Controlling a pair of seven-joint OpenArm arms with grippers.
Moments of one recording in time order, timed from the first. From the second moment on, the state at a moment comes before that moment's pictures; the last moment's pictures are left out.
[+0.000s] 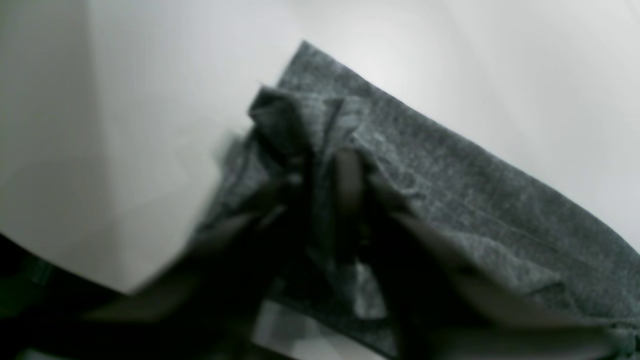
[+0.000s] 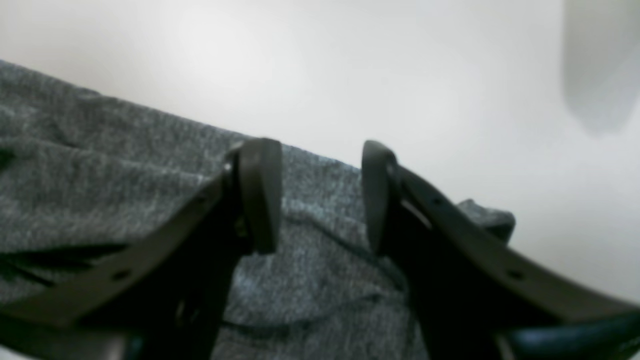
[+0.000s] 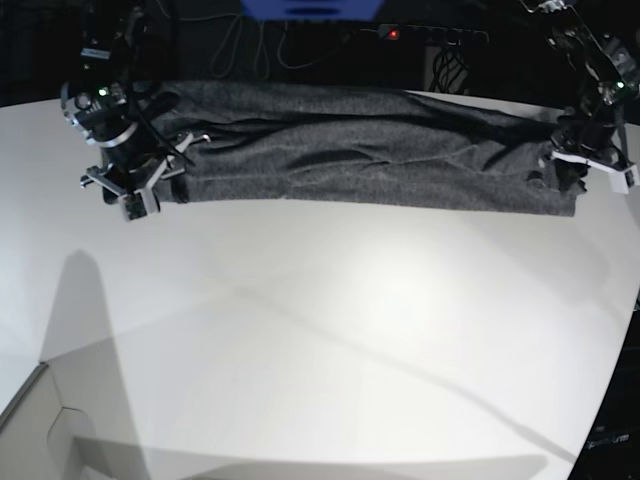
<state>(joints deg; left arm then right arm) 13.5 -4.8 -45.4 93.5 -26.1 -22.0 44.5 -18.8 0.0 19.0 107.3 -0.2 34.1 -34.8</state>
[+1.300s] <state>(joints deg) 14.9 -14.0 -46.6 83.8 -27.9 -38.4 40.2 -18.8 0.0 19.5 107.3 -0.2 34.1 -34.7</state>
